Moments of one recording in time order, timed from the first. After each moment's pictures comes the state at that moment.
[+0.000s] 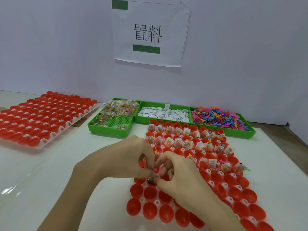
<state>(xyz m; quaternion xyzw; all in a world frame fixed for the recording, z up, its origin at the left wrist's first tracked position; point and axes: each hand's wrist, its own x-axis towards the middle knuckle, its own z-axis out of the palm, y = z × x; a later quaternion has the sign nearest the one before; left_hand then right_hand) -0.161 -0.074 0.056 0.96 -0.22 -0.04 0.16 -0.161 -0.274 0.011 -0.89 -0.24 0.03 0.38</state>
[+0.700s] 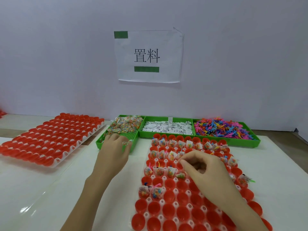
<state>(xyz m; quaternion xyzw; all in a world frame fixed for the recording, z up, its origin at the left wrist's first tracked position) -0.116 -0.028 0.009 0.95 0.07 0.24 0.17 -0.136 -0.316 0.023 -0.83 -0.20 -0.07 0.52</state>
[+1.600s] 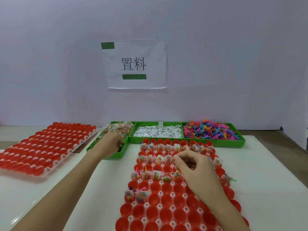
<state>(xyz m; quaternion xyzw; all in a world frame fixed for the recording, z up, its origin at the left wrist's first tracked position) -0.034 -0.003 0.029 0.99 -0.02 0.09 0.05 -0.127 -0.332 0.023 -0.81 -0.15 -0.10 0.56</state>
